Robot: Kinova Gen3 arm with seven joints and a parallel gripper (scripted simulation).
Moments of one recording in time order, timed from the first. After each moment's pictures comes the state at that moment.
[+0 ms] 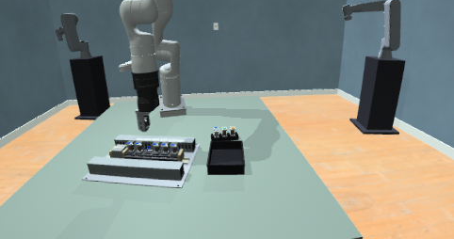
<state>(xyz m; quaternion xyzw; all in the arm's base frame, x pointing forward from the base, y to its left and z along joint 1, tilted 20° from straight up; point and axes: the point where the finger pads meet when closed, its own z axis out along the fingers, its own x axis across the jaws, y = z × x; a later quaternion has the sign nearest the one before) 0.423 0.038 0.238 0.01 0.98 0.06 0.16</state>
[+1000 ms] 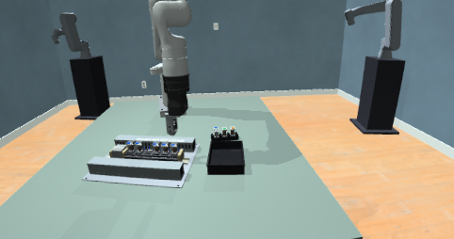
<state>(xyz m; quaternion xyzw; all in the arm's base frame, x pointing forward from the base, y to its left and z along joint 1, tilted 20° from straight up) 0.421 0.130 0.237 0.02 0.98 0.06 0.17</state>
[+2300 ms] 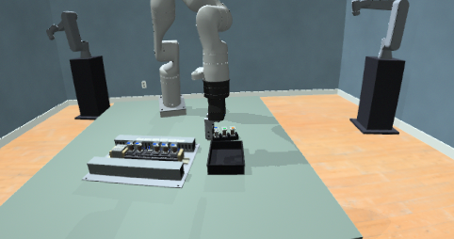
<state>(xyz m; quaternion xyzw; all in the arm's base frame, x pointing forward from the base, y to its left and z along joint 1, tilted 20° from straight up) 0.418 0.249 0.233 0.01 0.98 0.06 0.17</state>
